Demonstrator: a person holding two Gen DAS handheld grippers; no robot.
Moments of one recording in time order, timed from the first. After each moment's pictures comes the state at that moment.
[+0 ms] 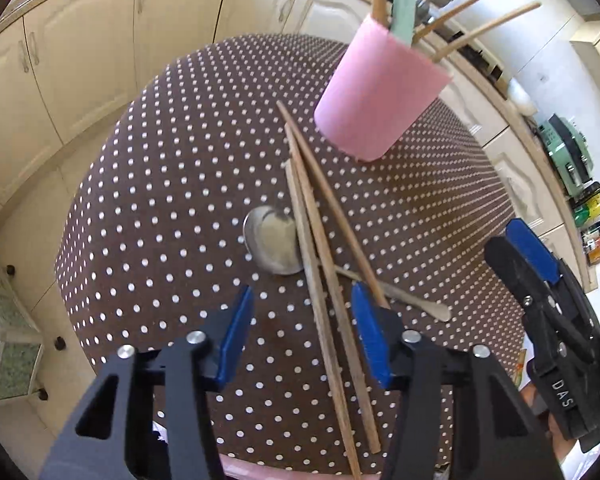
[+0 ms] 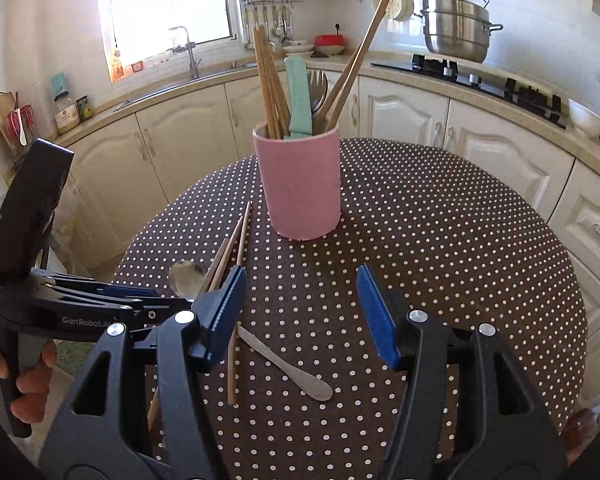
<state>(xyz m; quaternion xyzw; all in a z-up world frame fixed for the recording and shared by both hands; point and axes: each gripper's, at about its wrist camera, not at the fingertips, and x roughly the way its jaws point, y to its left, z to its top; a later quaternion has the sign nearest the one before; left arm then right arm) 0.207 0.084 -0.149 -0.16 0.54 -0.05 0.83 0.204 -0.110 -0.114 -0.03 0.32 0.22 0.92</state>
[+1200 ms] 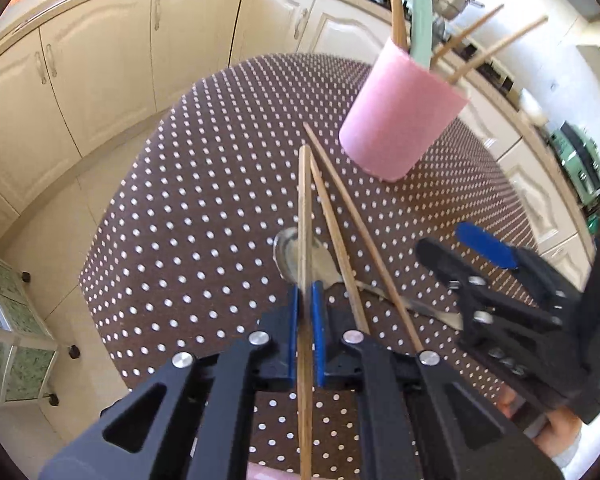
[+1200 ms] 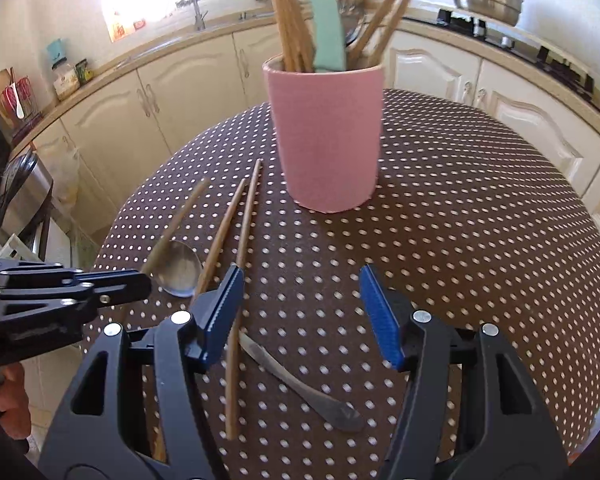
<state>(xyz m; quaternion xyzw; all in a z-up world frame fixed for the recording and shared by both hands) 0.200 0.104 -0.134 -0.16 0.51 -0.03 0.85 0.253 -0.067 -0.146 -0.06 0.41 0.24 0.88</state>
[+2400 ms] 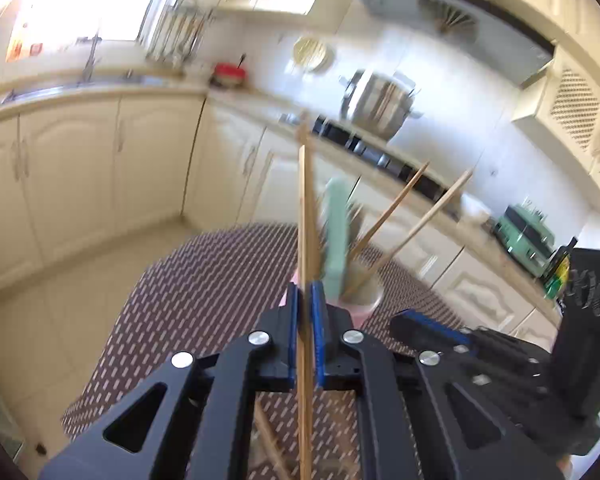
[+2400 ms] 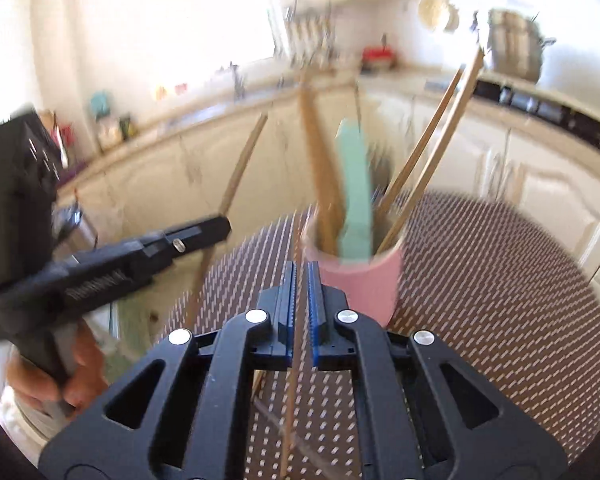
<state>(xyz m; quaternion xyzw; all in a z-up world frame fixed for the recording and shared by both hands) 0.251 0.087 -0.037 -0.17 0.27 -0.08 0.95 0.273 -0.094 -0.051 0.00 0.29 0.32 0.90</state>
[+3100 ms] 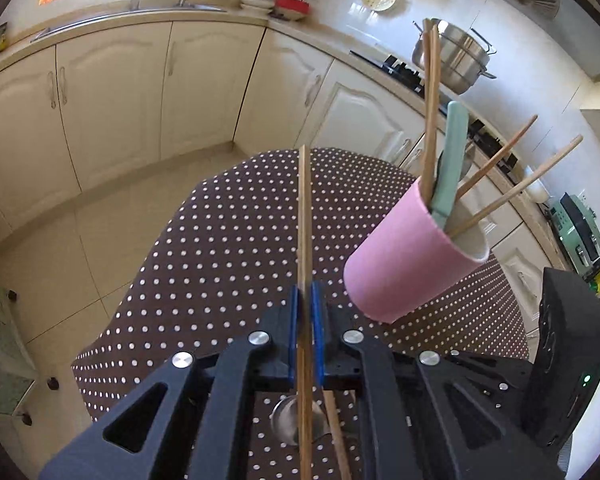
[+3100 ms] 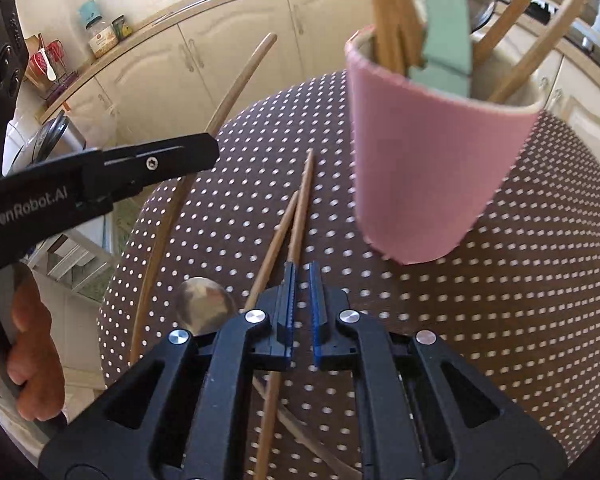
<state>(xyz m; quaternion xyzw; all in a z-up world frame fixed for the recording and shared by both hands) 0.280 0.118 -0.093 -0.20 0.42 0.01 0.89 0.320 -0.035 -0.138 -0.09 0.48 0.33 0.81</state>
